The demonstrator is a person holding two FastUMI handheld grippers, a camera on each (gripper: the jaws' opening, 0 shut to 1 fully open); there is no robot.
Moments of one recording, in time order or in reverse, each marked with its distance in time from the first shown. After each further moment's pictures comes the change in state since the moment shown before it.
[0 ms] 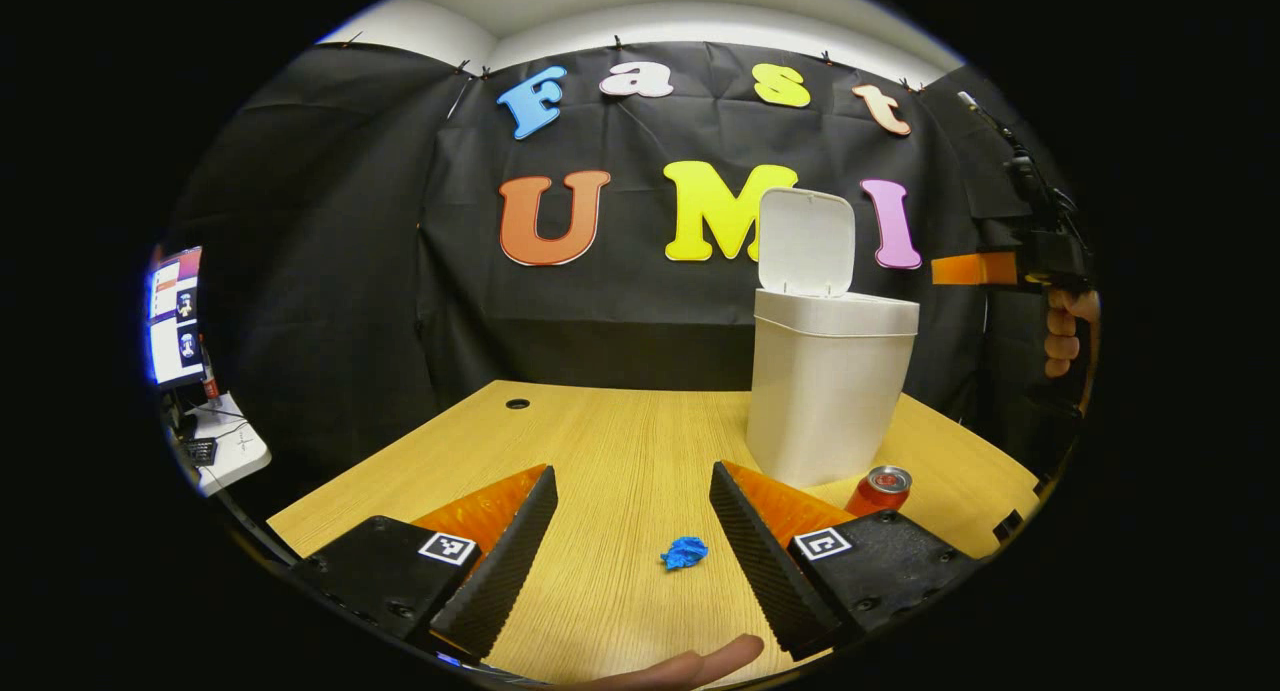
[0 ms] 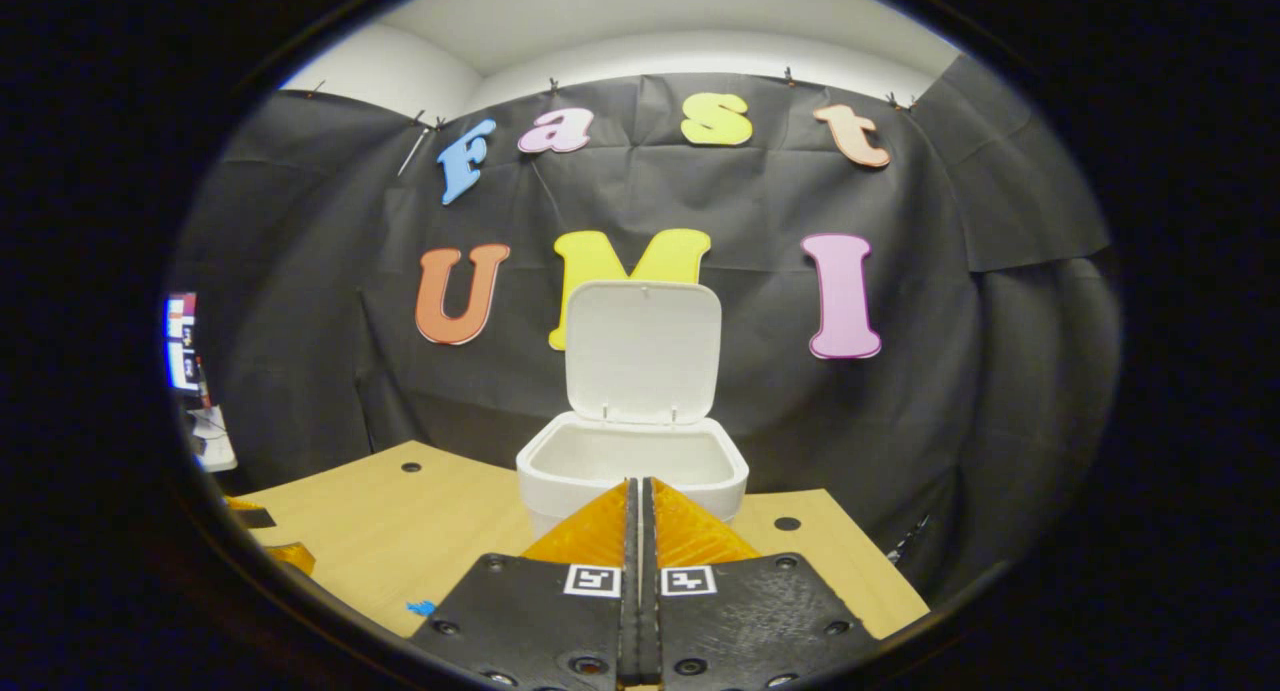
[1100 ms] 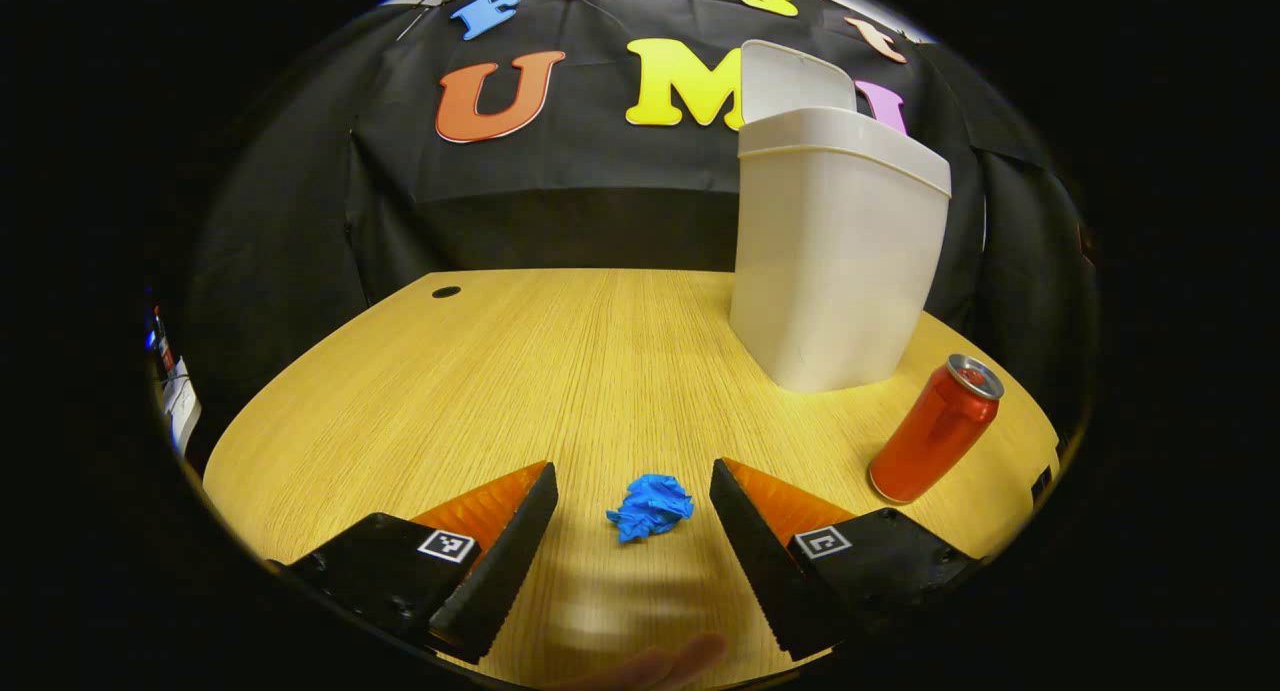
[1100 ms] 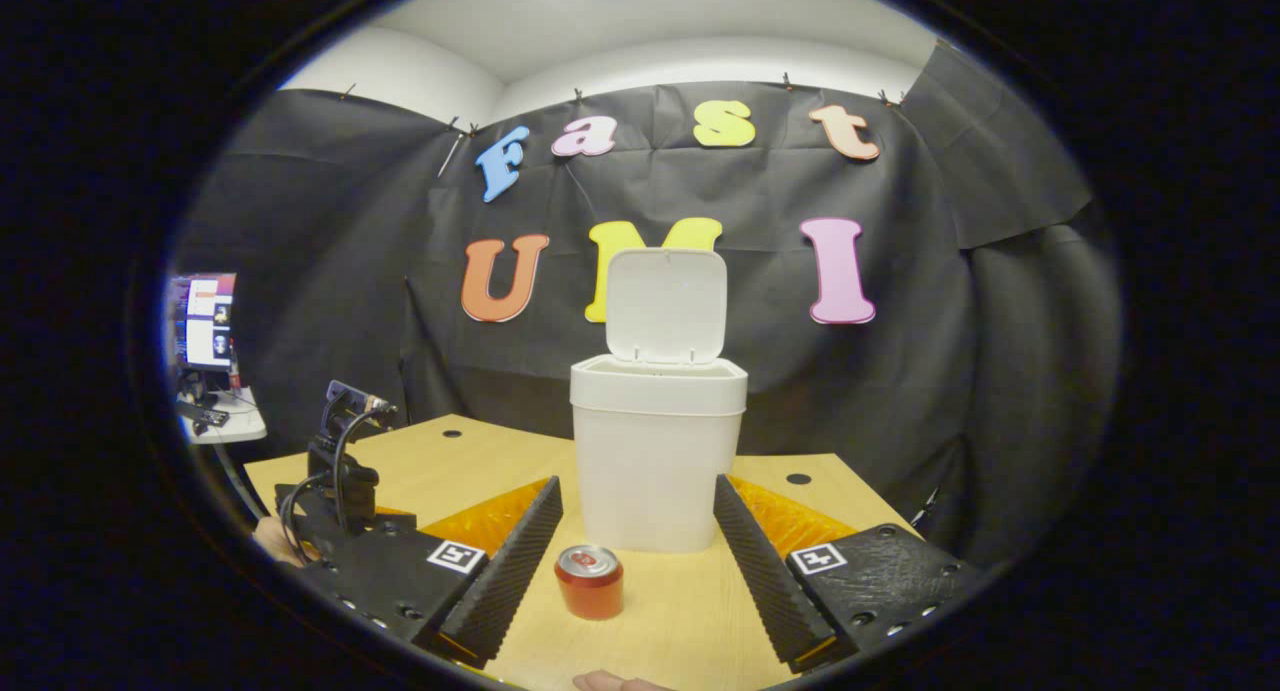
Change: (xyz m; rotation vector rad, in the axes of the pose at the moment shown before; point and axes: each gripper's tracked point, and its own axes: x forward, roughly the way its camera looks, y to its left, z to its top) left arm 0.087 -0.041 -0.137 0.030 0.344 -0.092; right arm -0.094 0.000 -0.097 -0.012 0.028 0.059
